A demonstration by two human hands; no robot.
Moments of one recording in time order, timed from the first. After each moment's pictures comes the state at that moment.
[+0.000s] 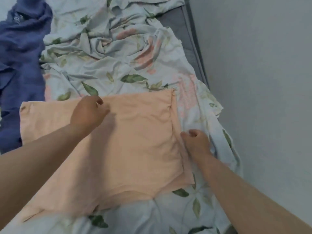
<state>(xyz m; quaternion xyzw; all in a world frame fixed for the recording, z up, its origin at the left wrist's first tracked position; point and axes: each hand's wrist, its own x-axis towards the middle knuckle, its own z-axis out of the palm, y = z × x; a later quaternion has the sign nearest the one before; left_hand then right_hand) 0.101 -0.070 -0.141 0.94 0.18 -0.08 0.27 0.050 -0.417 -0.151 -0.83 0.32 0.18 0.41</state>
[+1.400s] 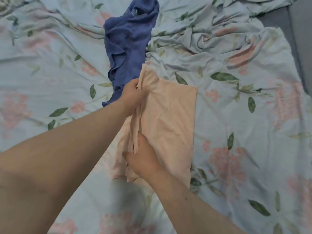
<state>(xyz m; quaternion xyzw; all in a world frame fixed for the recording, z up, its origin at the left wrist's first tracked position) 0.052 0.082 -0.126 0.77 0.31 -0.03 0.56 -0.081 -0.049 -0.138 -0.76 -0.04 0.41 0.50</state>
